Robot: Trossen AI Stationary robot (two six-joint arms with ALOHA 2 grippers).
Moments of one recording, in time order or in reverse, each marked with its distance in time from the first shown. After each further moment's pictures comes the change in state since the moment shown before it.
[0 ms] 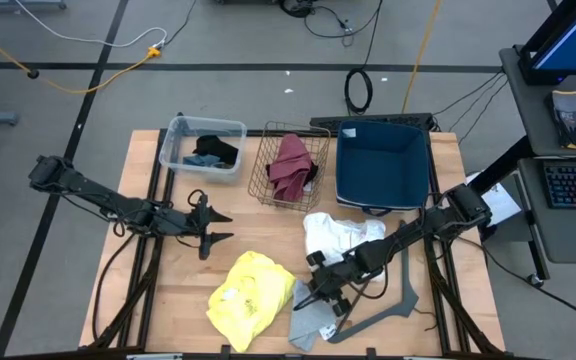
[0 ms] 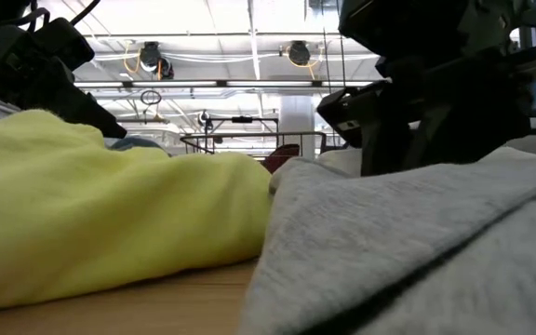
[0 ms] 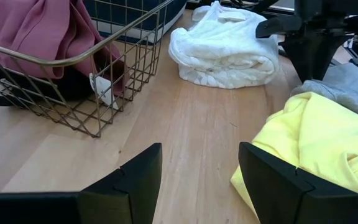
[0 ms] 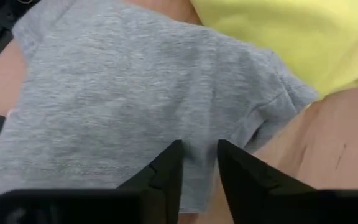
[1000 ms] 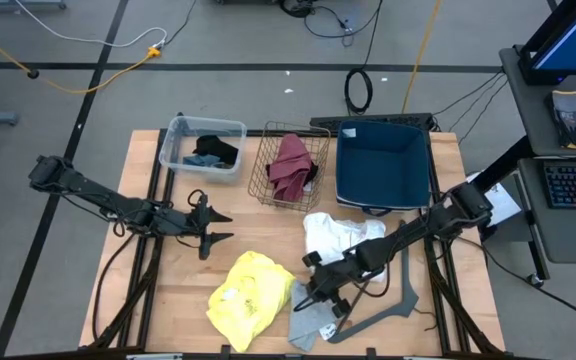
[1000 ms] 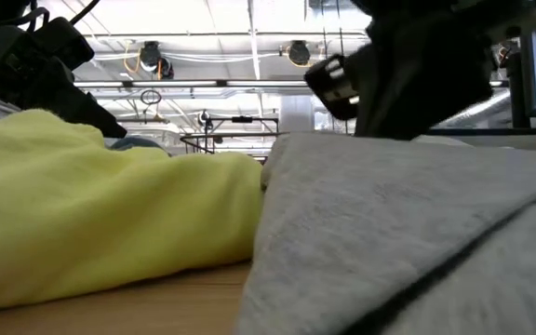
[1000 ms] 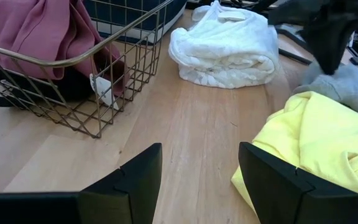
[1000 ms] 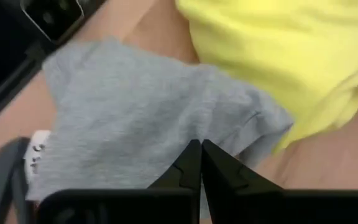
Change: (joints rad) left arm 0.000 0.000 0.000 -0.001 0.000 0.005; right arm -0.001 -0.031 0.043 -0.005 -0.023 -0.055
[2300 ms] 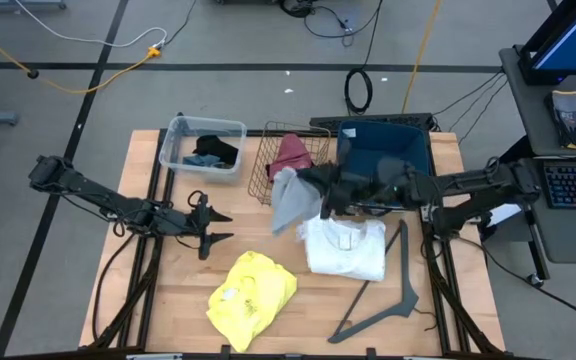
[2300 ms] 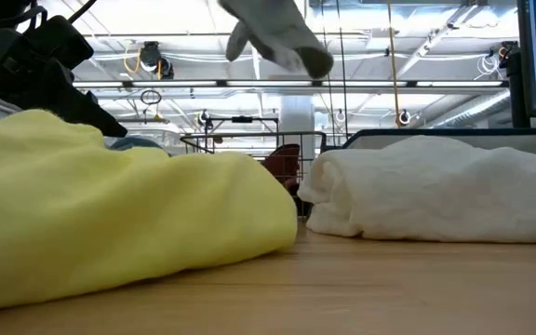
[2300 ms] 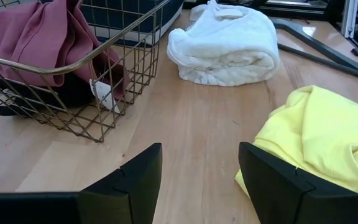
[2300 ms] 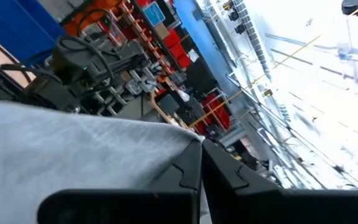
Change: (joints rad) left arm 0.000 0.000 0.000 0.000 0.000 0.051; right arm -0.364 -0.485 0.031 0.454 0.328 -0.900
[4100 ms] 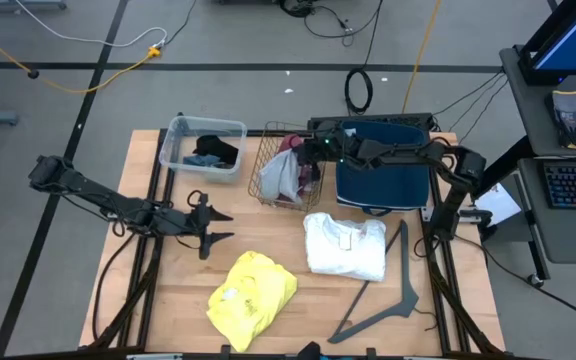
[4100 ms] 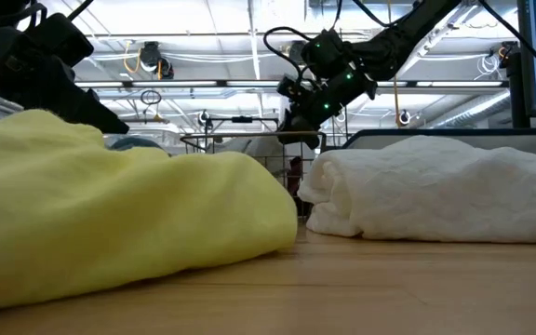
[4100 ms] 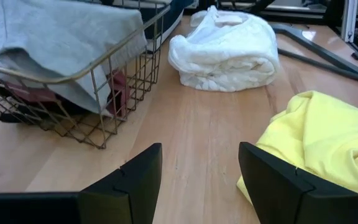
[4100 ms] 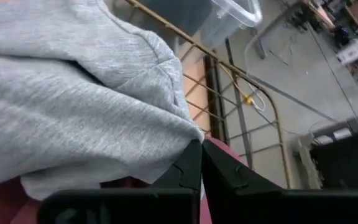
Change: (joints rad) left arm 0.000 0.000 0.000 0.021 -0.010 0.019; right arm -0.534 0.450 0.000 -0.165 -0.310 0.295
